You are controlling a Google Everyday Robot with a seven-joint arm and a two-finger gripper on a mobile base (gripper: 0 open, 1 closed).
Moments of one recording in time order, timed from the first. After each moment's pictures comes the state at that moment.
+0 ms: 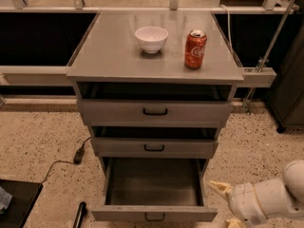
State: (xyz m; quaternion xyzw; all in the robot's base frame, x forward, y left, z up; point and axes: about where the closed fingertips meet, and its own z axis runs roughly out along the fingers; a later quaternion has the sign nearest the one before) arm 0.338 -0.167 0.615 -0.53 0.73 0.33 0.27
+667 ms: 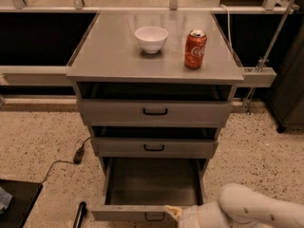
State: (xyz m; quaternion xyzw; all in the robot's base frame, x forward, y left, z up) arm 0.304 -0.046 0.515 -0.55 0.71 0.37 0.23
